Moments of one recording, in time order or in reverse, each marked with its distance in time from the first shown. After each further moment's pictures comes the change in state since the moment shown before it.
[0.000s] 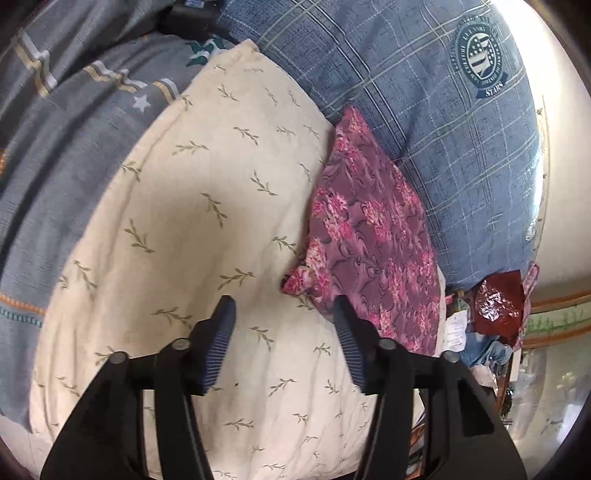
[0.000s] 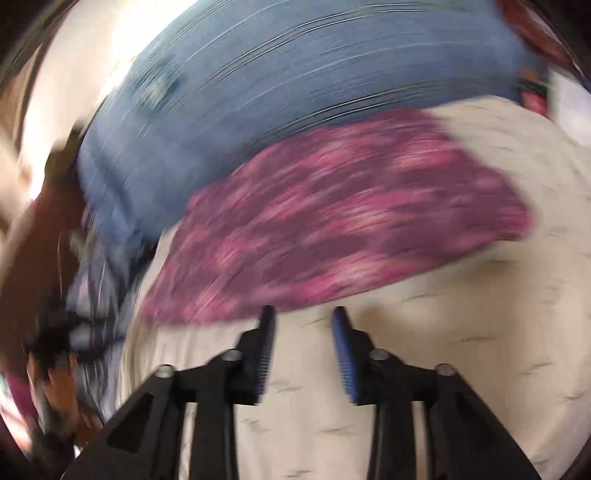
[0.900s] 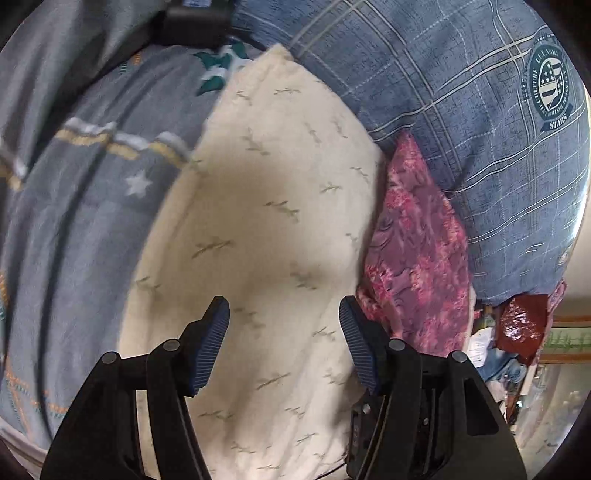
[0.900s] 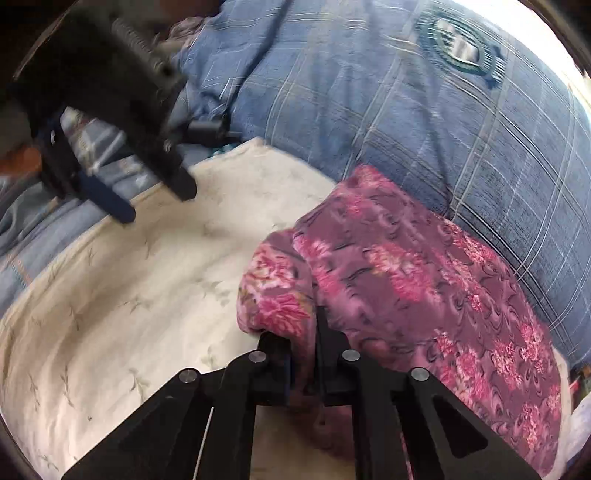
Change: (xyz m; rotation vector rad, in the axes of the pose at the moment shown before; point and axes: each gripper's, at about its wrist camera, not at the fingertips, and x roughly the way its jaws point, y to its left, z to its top) left arm 0.024 0.008 0.088 -0.029 0.122 0.119; right arm 0.145 0.220 -0.023 -0.795 -0.032 -0.204
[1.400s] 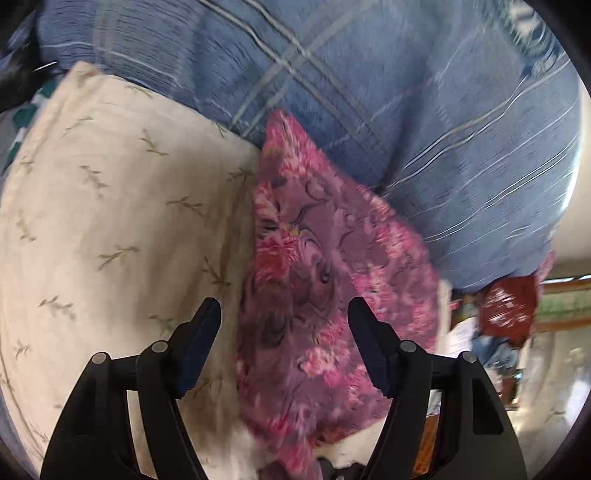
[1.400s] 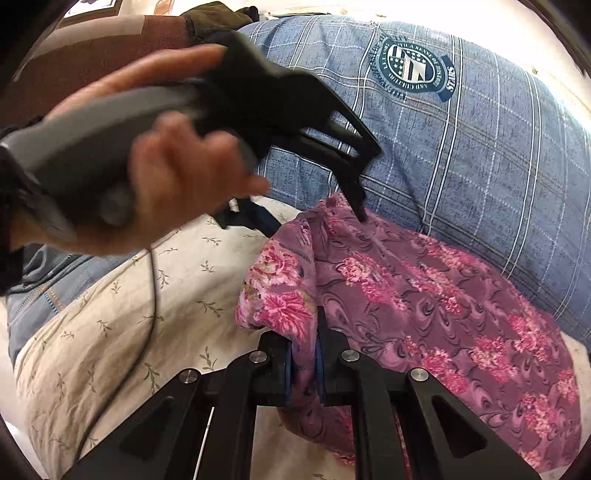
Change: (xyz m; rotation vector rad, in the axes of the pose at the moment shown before) left arm 0.077 -0.118 0.038 0.157 0.057 -0.064; right arm -0.035 -0.028 -0.016 0.077 -0.161 0.065
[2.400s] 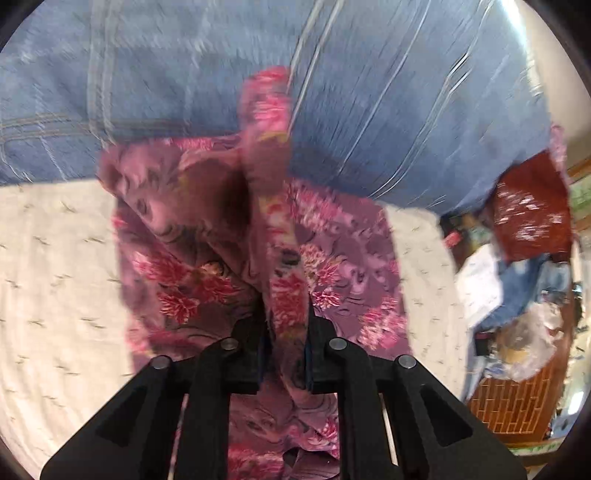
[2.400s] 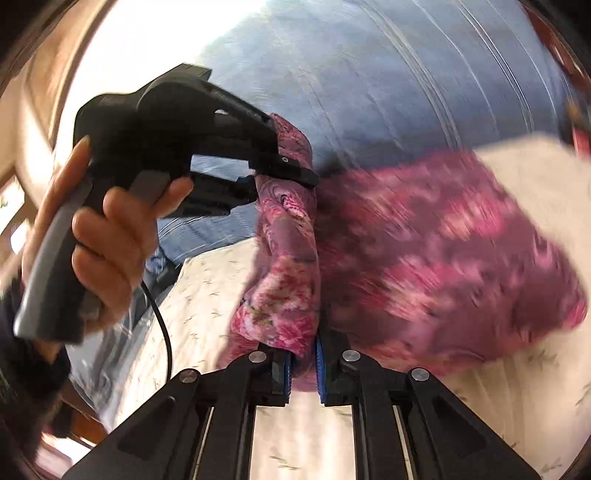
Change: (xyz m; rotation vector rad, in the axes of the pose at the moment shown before) left arm 0.099 -0.226 -0.070 0.342 -0.012 0.164; right arm -0.083 -0.213 -0.107 0.739 -0.011 0.164
